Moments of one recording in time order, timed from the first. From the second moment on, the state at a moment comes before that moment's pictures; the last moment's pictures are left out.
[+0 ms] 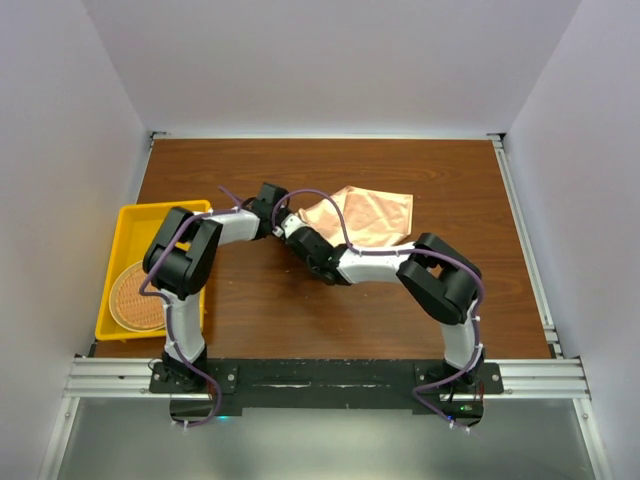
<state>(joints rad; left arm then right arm) -0.42 1.97 1.12 -0.08 0.36 -1.25 0.96 1.97 1.17 -0.05 0.58 -0.11</state>
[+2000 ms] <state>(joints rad) -0.36 1.56 0.84 0.04 0.41 -0.89 0.42 2.05 1.15 0.10 -0.78 0.53</state>
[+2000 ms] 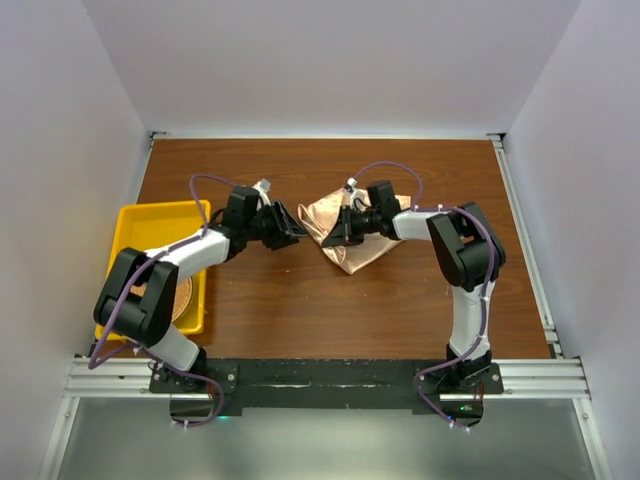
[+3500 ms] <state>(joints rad) -0.46 2.18 0.94 0.93 0.53 -1.12 0.30 2.09 1.10 0.05 -0.92 0.48</state>
